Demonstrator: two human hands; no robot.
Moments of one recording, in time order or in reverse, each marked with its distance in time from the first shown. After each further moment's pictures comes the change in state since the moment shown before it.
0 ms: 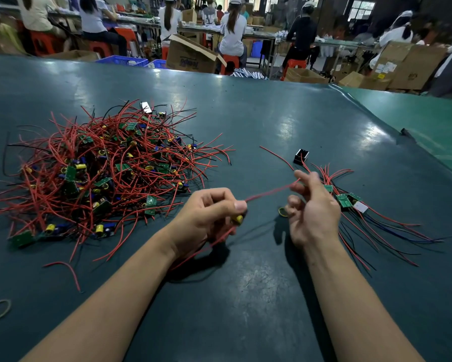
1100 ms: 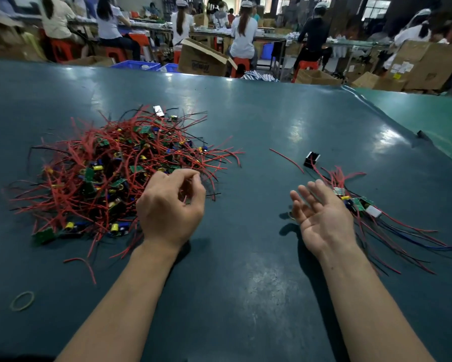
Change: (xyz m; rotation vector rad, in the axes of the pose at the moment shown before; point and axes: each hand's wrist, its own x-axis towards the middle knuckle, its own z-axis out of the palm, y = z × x) left_hand -0.012 0.004 -0.031 1.238 0.963 0.581; right_hand -0.006 -0.007 -0.002 0.063 0.024 0.163
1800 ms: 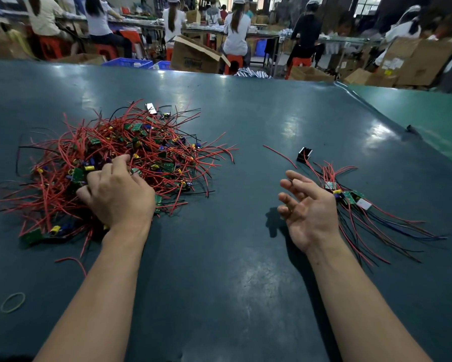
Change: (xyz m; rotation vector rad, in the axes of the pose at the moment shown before) left_hand 0.024 -0.050 -0.001 0.444 -0.041 -0.399; right_hand -0.009 0.002 0.002 -0.136 -0.180 -0.008
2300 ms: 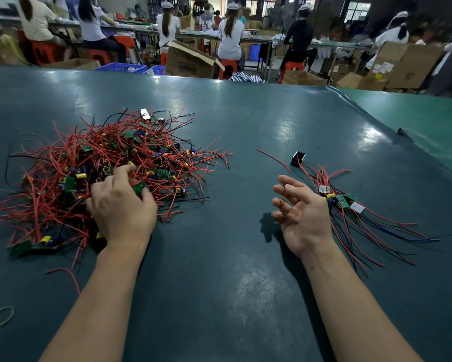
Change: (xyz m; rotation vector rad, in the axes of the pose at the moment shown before) left_hand -0.012 0.004 -0.006 -0.119 -0.082 0.075; right_hand 0.000 -0.001 0.001 -0.023 -0.004 -0.002
